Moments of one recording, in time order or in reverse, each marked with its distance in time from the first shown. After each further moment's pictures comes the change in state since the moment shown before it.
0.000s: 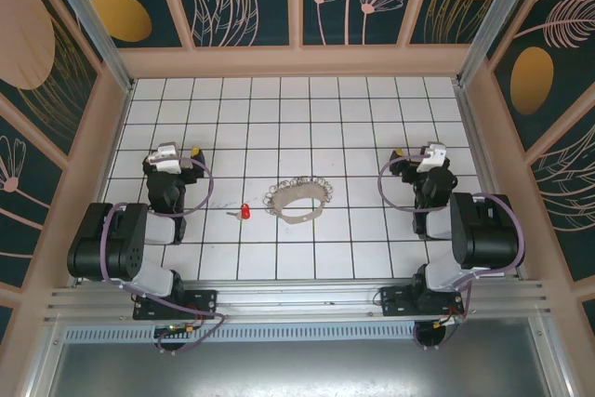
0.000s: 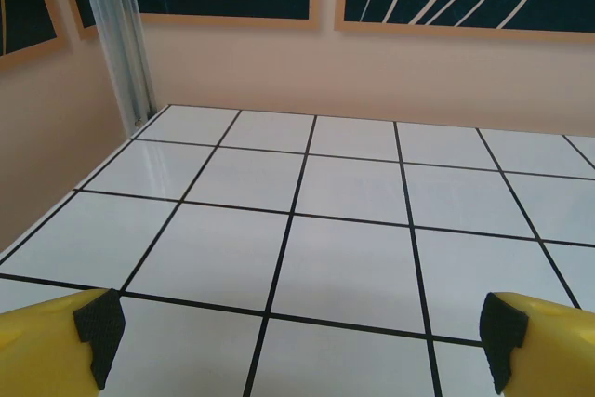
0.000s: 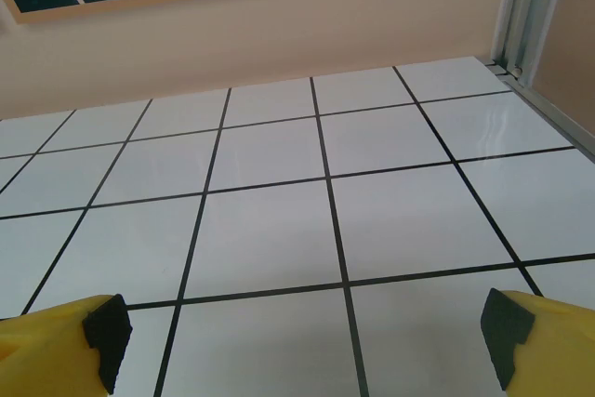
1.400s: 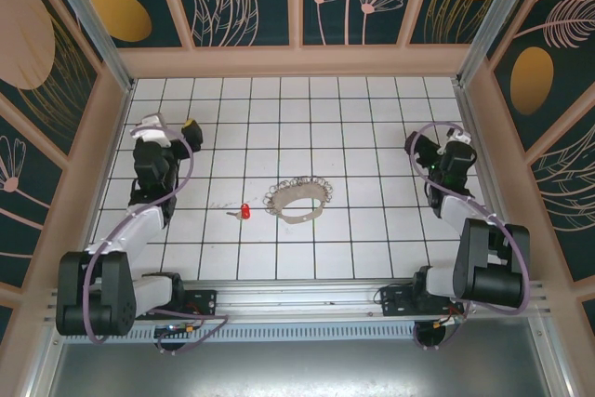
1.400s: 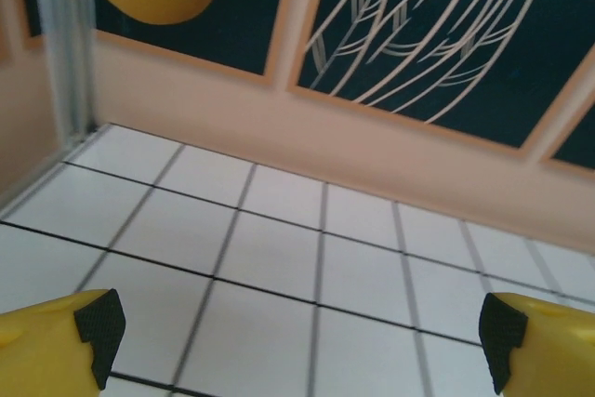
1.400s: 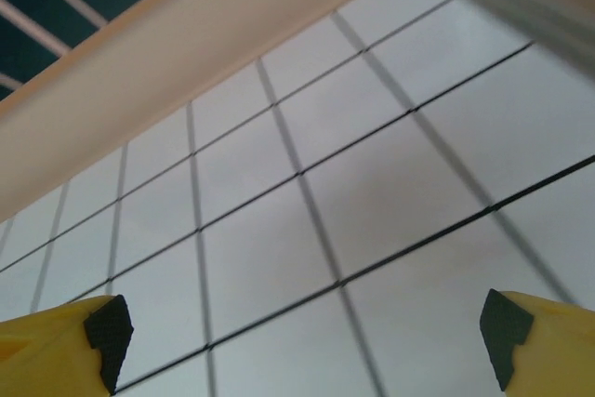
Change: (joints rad) left arm -0.004 -0.330 0.292 -0.642 0.093 -0.261; right arm -0.098 -0.222 0.254 -0.692 -0.097 0.359
